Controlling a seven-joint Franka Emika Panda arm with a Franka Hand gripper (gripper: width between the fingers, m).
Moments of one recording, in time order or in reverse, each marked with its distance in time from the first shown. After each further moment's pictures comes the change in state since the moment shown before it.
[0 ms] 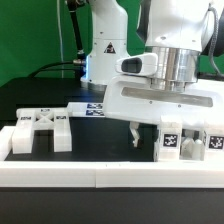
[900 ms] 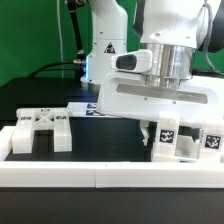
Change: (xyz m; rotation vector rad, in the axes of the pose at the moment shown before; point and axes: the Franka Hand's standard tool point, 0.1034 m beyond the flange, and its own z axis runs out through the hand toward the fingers) arm 0.001 0.012 -0.009 0.002 -0.027 0.000
